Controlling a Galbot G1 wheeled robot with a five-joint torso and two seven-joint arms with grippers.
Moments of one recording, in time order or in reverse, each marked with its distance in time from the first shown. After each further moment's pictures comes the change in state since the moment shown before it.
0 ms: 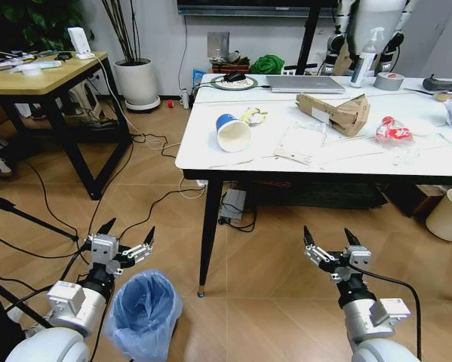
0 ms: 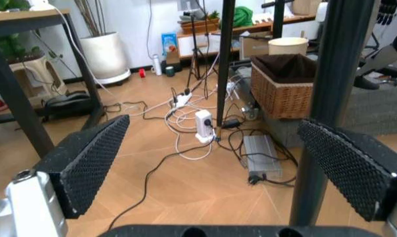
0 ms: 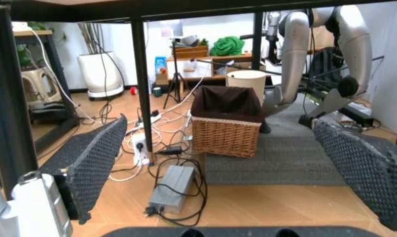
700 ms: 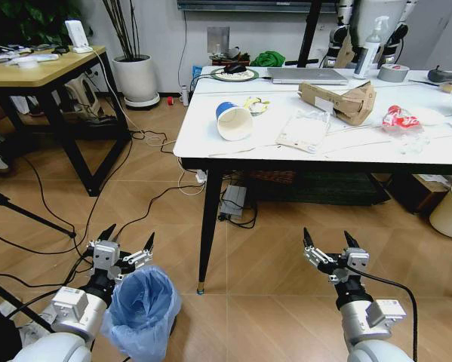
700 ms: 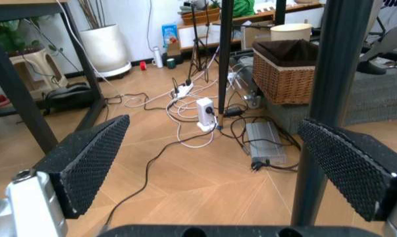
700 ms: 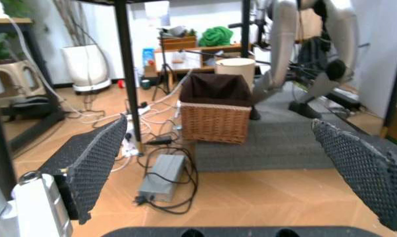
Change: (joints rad) left arm 0.023 -0.022 0.002 0.016 0.043 -0.024 0.013; right arm 0.002 0.023 -0.012 -0.024 -0.022 0.001 0.049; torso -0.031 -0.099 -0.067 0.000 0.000
